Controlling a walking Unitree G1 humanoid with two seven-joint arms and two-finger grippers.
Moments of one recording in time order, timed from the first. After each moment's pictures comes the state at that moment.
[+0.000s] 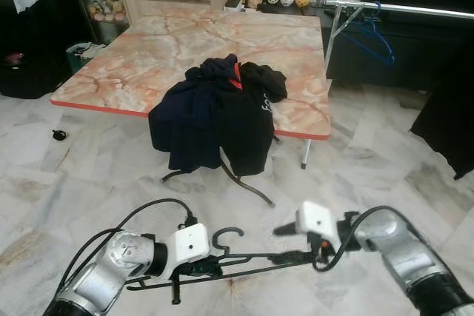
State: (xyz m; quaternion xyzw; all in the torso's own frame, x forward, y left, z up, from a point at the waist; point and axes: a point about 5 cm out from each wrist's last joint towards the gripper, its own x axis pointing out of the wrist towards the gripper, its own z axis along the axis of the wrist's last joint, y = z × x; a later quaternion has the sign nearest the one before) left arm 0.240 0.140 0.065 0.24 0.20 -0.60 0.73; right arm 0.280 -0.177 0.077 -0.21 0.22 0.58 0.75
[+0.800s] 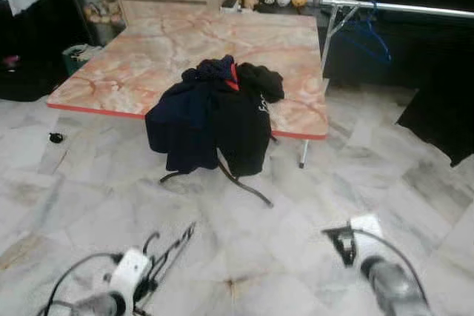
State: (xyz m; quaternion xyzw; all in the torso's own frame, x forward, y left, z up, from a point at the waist) left arm 0.198 0.227 -0.051 0.09 0.39 -0.15 0.90; right arm 0.235 -0.234 -0.031 -0.08 0.32 0.02 0.94
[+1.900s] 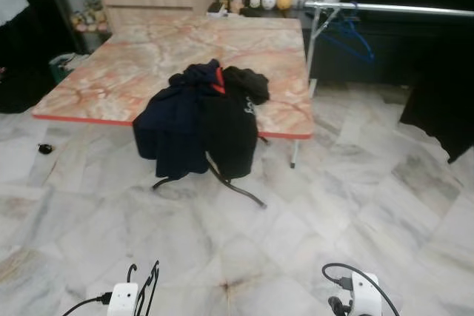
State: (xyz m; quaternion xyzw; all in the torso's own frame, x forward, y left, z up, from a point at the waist) left arm 0.168 0.222 -0.085 0.01 0.48 0.02 0.87; right arm 0.169 -0.225 -0.084 0.03 0.47 -0.09 0.88
